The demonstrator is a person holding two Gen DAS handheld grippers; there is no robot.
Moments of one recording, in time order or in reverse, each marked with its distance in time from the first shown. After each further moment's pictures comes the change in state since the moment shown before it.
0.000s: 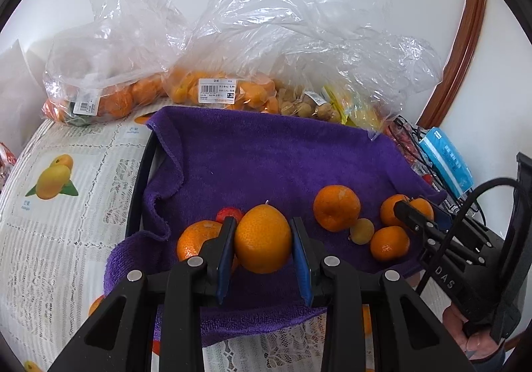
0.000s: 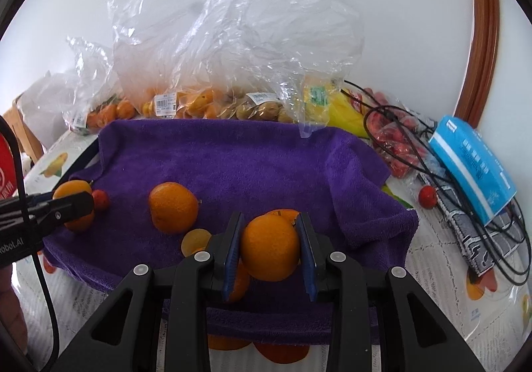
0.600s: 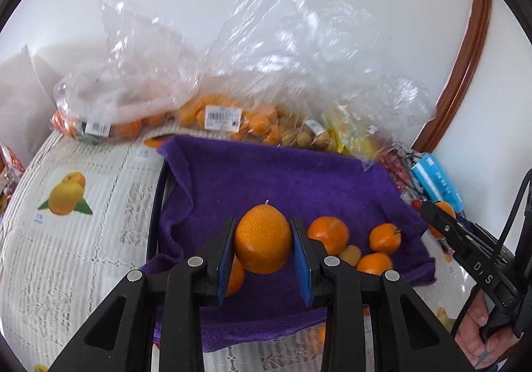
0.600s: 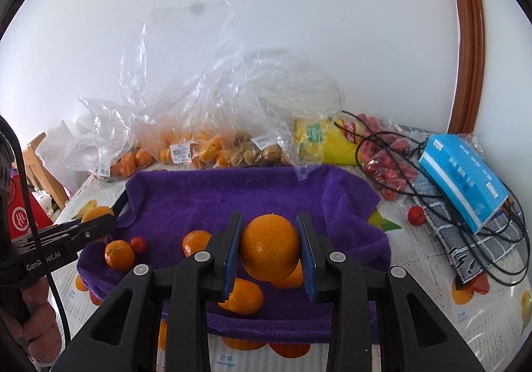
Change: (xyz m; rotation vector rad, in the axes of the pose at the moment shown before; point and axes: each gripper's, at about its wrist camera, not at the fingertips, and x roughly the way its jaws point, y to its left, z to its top) left arm -0.019 0.007 0.015 -0.040 -0.044 0.002; right arm -0.040 -0.020 0.029 0.119 -0.065 0.085
